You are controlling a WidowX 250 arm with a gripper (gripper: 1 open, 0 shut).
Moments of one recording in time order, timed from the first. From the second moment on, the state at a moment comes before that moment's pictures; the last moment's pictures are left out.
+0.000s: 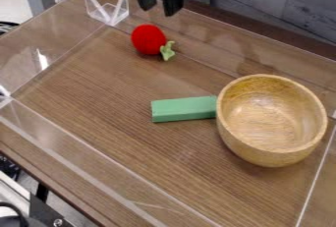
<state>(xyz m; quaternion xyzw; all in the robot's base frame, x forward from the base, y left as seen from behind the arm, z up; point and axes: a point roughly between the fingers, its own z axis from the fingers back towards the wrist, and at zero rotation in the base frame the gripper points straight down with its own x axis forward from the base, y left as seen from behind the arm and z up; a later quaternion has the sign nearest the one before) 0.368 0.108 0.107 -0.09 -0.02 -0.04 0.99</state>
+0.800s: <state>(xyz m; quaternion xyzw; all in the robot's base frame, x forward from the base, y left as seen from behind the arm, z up) 0.362 0.119 0.045 -0.08 0.00 -0.04 1.00</state>
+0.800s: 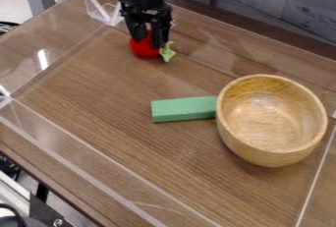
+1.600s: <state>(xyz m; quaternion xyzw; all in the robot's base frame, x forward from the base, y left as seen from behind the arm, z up) 0.367 0.086 0.119 -0.08 -0.04 -0.06 0.99</state>
